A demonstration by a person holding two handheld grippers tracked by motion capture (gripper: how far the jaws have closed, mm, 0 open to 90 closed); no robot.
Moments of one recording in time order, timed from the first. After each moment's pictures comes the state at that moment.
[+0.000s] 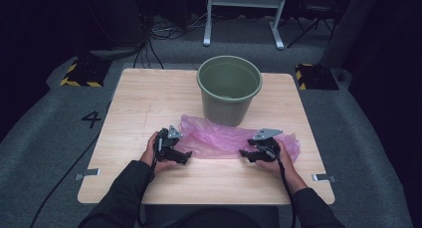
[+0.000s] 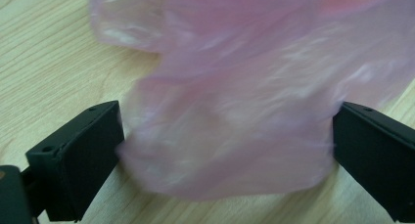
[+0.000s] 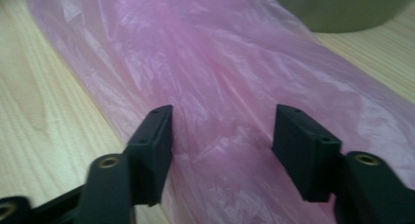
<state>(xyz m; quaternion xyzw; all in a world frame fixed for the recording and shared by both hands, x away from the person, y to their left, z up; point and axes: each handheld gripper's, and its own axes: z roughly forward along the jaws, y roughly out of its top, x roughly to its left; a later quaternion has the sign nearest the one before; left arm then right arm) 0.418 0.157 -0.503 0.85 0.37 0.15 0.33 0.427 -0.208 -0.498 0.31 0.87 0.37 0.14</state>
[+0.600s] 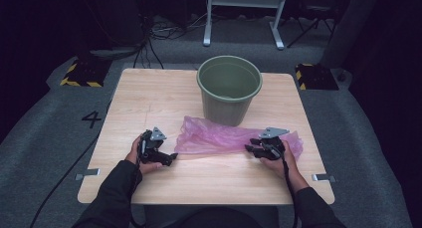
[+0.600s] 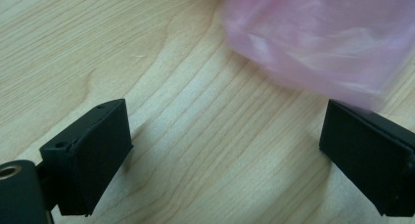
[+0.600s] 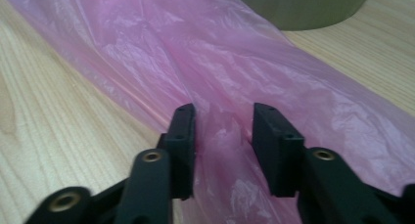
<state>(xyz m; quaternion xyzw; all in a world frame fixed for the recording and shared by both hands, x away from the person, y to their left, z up) 0.406 0.204 -0.504 0.85 0.38 0.15 0.34 0.431 -0.222 -0.500 0.33 0.85 0.39 0.15</state>
